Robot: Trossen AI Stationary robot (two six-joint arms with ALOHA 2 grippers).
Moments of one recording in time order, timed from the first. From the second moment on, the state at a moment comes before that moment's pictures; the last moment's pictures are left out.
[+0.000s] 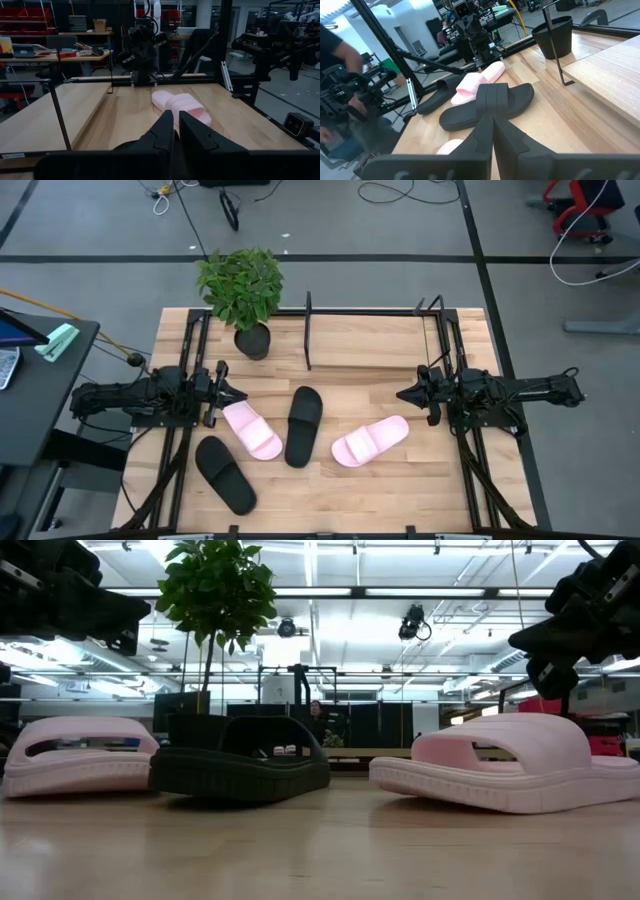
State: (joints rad) left arm 0.03 0.01 0.04 0.00 0.12 -0.01; right arm 0.04 0.10 0.02 0.00 0.02 0.47
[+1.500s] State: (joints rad) left arm 0.03 0.01 0.04 0.00 0.12 -0.01; right arm 0.03 0.10 0.02 0.00 0.02 0.47
